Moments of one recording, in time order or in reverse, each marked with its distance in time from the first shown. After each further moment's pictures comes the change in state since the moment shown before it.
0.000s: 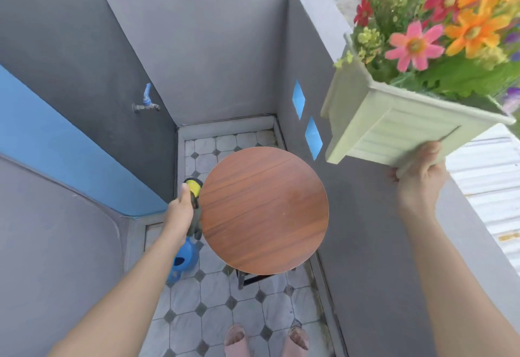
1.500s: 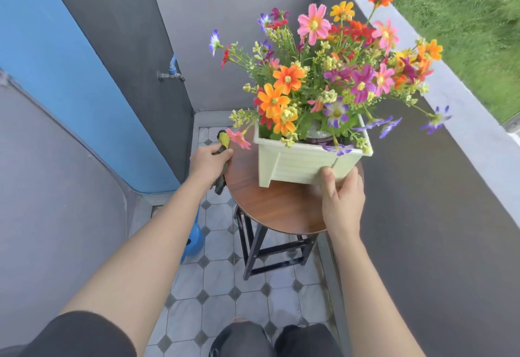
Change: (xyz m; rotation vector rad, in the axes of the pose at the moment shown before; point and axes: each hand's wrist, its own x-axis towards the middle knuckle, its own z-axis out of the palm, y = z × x) left_hand 0.008 -0.018 -0.002 -0.069 -0.033 0.368; right_hand -0.160 0.102 0.069 -0.291 -0.287 -0.077
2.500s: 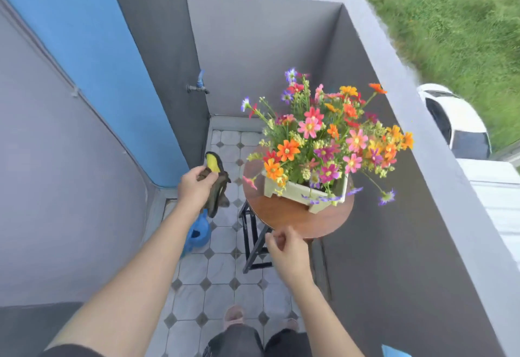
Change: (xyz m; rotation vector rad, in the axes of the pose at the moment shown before) left_hand -0.065 0.006 -0.081 -0.180 0.149 -0.167; right_hand -0.105 -0.060 0.006 -0.240 -0.496 0.165
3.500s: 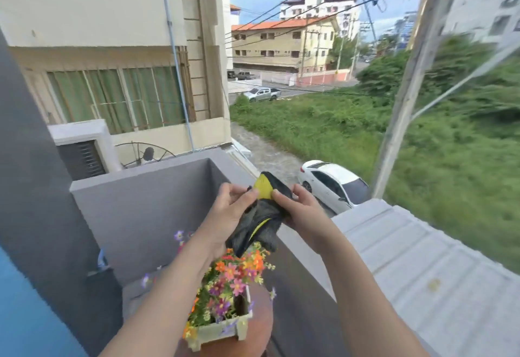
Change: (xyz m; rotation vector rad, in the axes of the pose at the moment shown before) left_hand -0.195 0.322 0.062 -0.309 -0.958 0.521; right_hand -0.030 -0.187 -0.320 0.832 0.222 -0.286
